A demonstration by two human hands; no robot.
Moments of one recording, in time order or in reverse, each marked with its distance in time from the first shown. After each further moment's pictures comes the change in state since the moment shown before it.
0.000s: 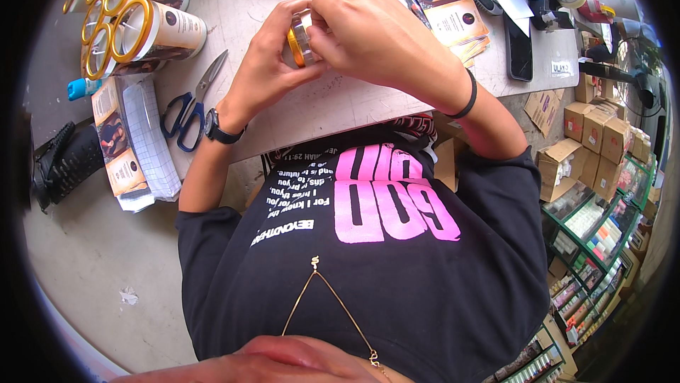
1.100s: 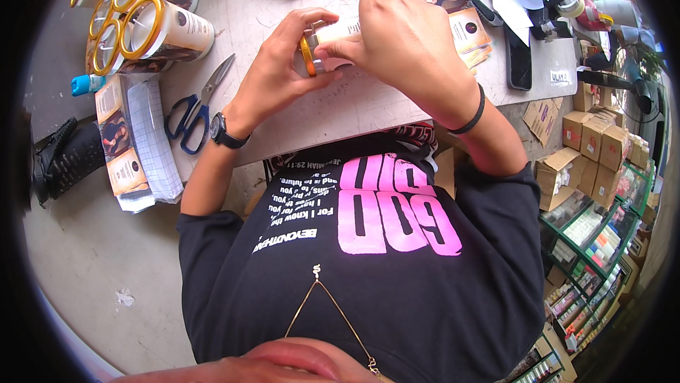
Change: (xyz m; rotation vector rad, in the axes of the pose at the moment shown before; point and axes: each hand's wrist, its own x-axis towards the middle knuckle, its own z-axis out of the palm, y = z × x) left_hand 0.000 0.003 -0.001 0.021 -0.030 0.014; right_hand 0.003 -0.016 -0.020 -0.401 -0.126 0.387
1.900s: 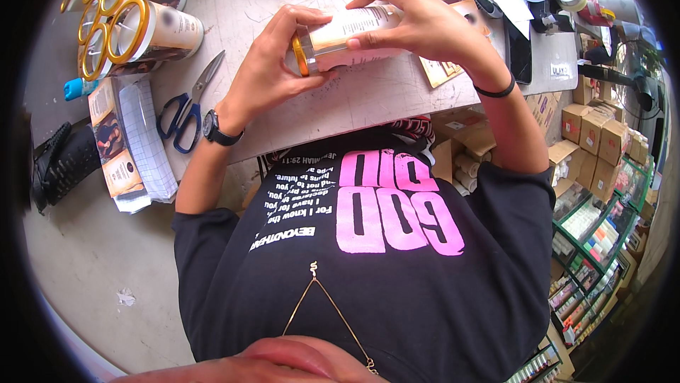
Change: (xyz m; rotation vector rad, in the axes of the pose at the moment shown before) left_hand 0.000 -0.003 0.005 -0.043 0.003 0.044; right_hand 0.007 0.072 0.025 0.545 -0.252 -0.211
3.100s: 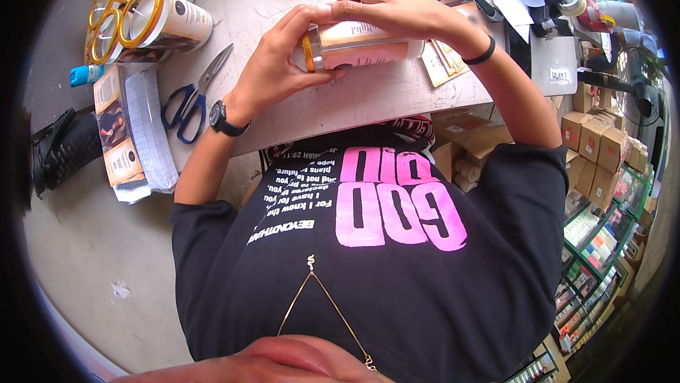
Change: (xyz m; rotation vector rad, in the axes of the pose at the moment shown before) left_hand -0.002 0.004 -0.001 -0.017 -0.051 -0.054; right_hand 0.036 -0.007 0.007 0.295 -0.130 -0.118
